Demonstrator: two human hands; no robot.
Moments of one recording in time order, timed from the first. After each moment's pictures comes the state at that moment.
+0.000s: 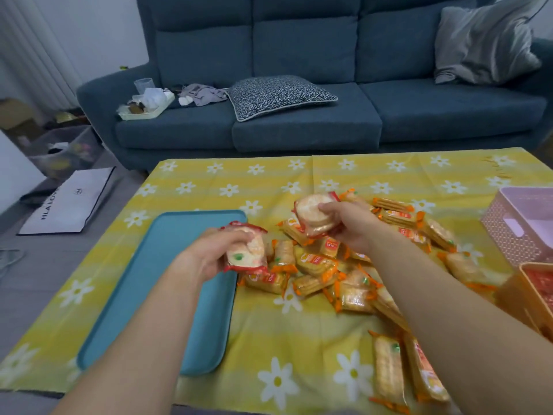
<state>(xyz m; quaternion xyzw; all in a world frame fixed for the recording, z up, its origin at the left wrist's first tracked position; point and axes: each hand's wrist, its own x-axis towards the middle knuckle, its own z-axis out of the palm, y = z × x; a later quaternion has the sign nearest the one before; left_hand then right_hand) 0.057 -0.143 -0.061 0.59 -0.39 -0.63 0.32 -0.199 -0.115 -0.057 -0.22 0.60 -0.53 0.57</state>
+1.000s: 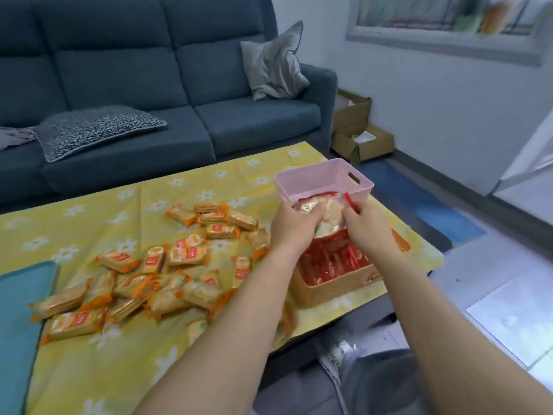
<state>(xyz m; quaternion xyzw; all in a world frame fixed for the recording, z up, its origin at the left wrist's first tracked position) -0.347 0.083 -0.029 0.41 -0.71 -0.52 0.25 -0.438 0.190 -0.015 -0.26 0.88 -0.39 0.11</state>
